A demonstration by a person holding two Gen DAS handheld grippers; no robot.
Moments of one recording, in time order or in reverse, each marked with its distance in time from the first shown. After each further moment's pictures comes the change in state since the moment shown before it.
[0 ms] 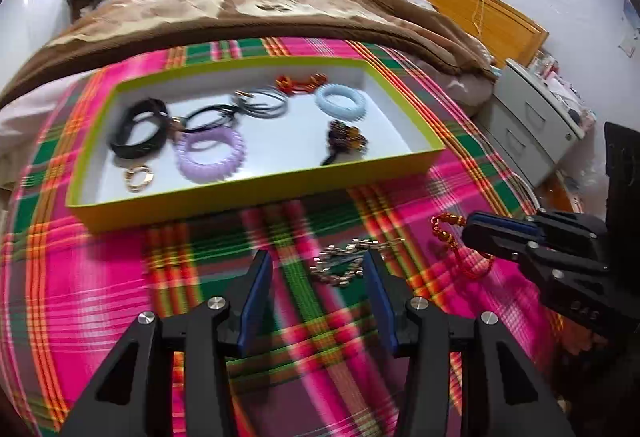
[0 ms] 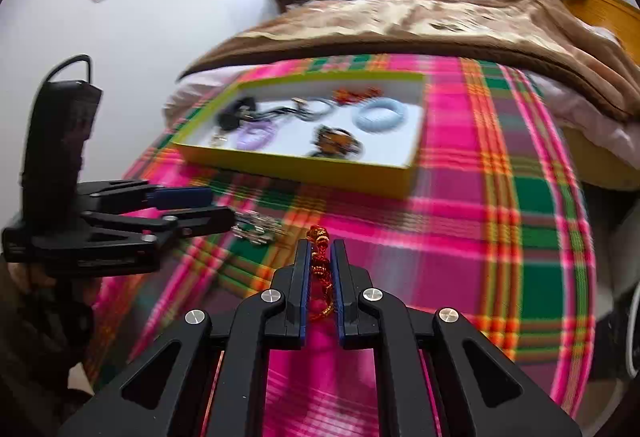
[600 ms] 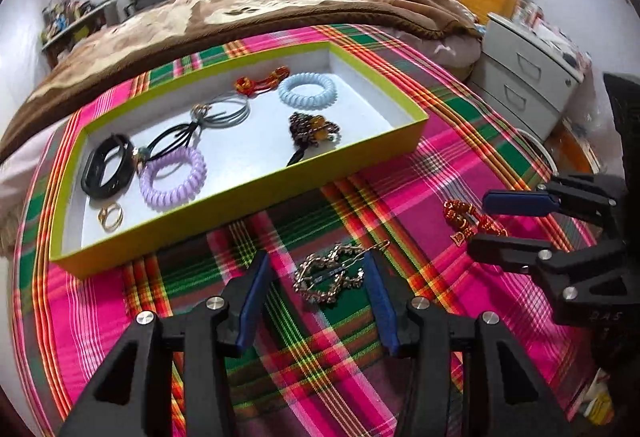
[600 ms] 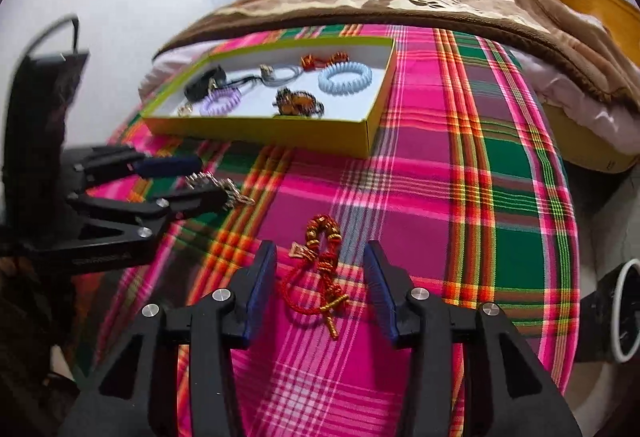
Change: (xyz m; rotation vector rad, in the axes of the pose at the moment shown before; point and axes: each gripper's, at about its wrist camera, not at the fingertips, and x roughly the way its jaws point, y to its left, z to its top) left arm 0.016 -0.029 0.002 0.189 0.030 0.062; right arm 0.008 -0.007 -0.010 -0.030 0.087 -0.078
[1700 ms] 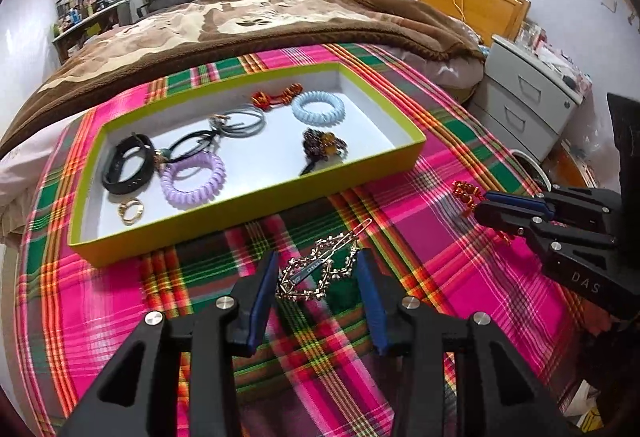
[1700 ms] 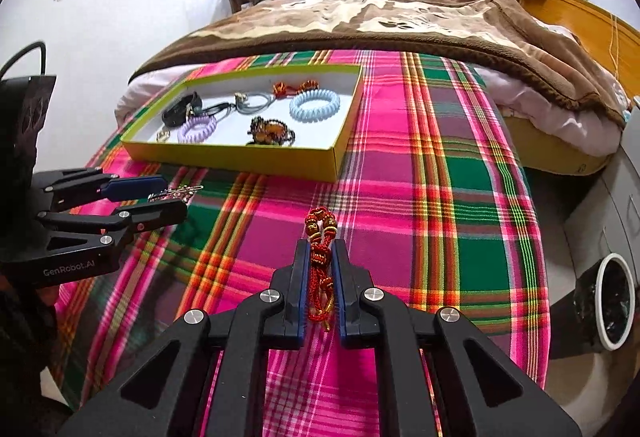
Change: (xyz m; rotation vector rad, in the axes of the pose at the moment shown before) left arm -0.023 0.010 -0.002 -0.066 -0.064 0.005; right arm -0.023 -0.005 0.003 0.058 -0.110 -0.086
